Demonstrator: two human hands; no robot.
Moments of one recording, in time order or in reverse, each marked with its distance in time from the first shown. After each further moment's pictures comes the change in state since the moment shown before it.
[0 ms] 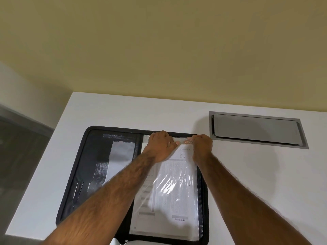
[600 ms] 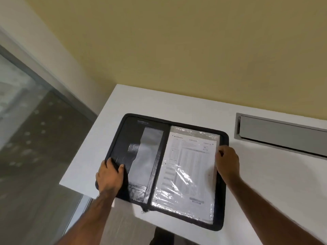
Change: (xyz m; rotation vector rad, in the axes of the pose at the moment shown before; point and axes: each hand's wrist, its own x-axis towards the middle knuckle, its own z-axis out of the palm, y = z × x) left_hand -0.250 -0.151 0.021 -0.038 0.384 -0.939; right_hand -0.055 0.050 -0.056 -0.753 -0.090 -0.521
